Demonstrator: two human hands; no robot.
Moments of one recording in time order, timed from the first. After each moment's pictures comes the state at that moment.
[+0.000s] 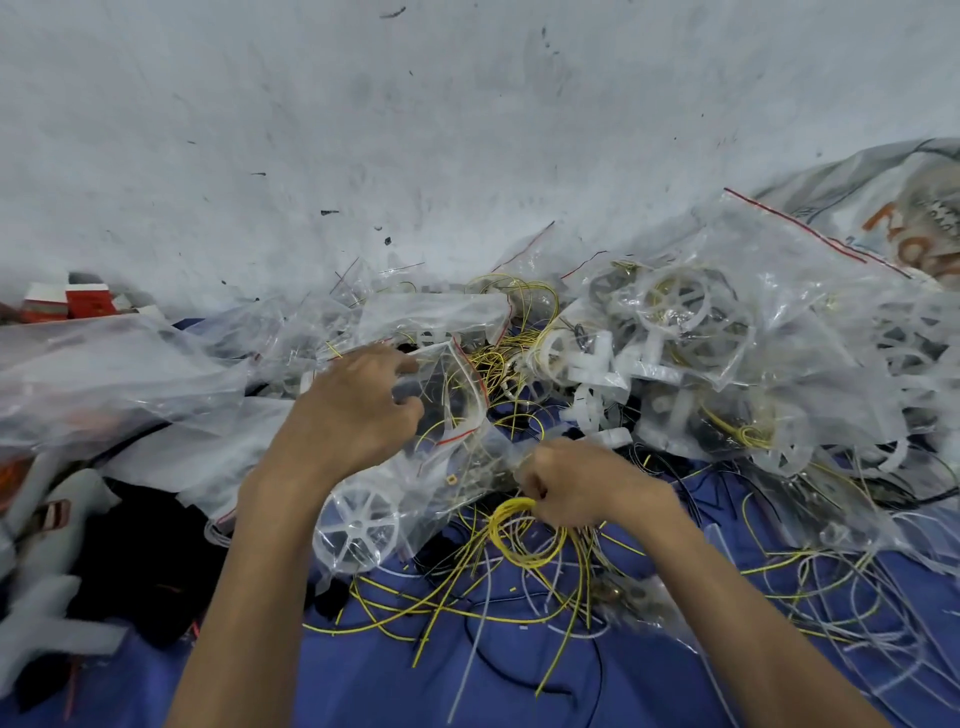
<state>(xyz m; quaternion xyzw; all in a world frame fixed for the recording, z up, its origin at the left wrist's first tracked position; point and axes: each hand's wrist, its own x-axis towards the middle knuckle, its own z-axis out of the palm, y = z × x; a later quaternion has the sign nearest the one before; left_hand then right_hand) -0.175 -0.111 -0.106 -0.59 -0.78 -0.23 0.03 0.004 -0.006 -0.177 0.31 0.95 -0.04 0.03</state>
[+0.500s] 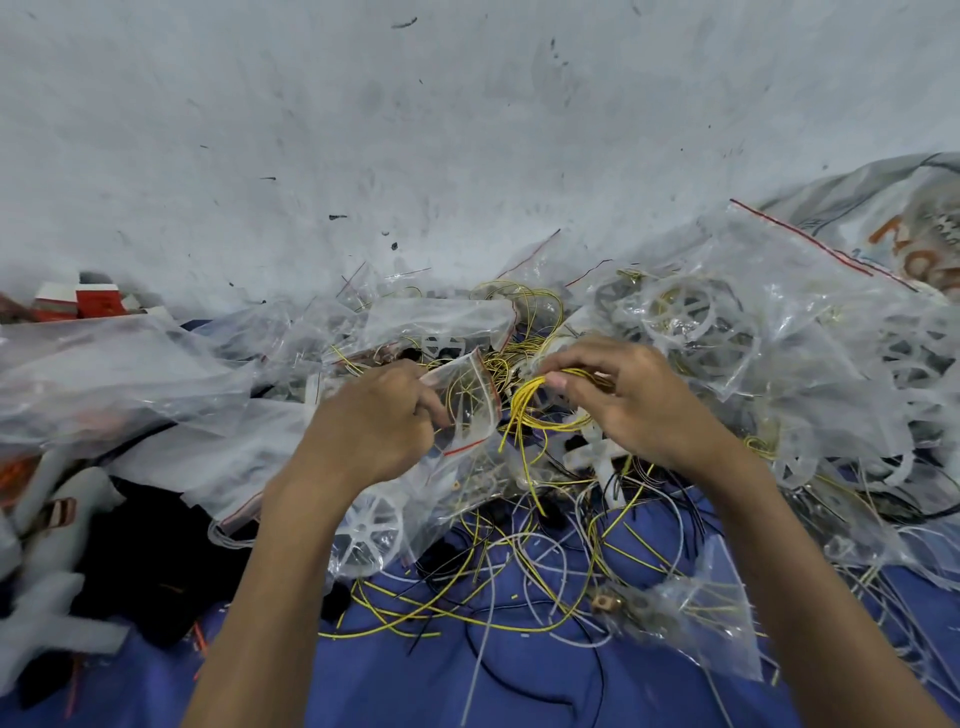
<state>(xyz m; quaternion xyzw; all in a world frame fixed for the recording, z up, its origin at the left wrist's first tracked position) -0.166 -0.112 -0.107 -0.63 -0.75 -0.20 0.01 0.036 -0.014 -0.109 0.24 0.88 -0.20 -0.36</state>
